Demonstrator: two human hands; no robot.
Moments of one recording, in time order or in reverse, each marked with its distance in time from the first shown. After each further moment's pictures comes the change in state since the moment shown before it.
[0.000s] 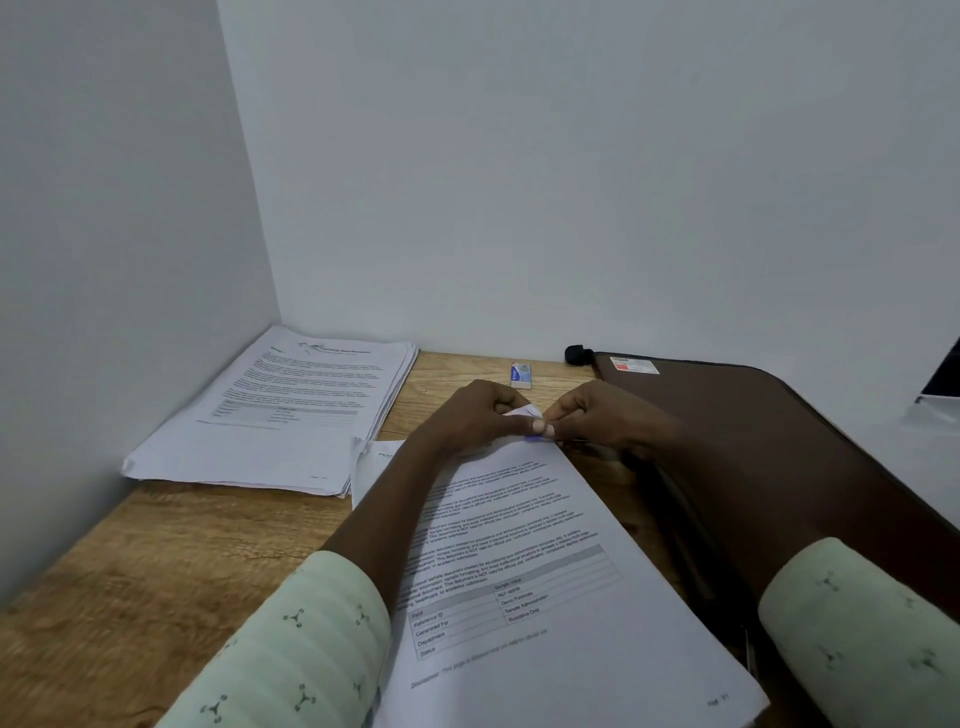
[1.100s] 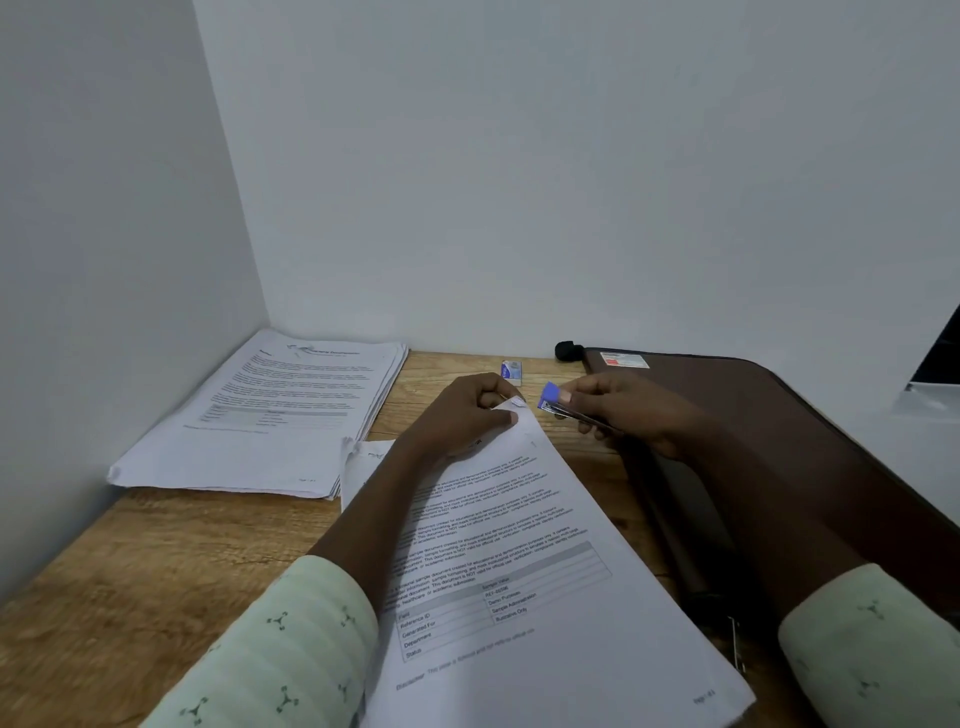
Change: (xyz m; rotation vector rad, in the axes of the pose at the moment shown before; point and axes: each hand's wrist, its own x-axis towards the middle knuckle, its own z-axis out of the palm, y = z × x) left_hand -0.005 0.002 0.004 -0.126 0.091 0.021; right_hand -0.020 0.011 -0.018 0.233 0.045 0.023
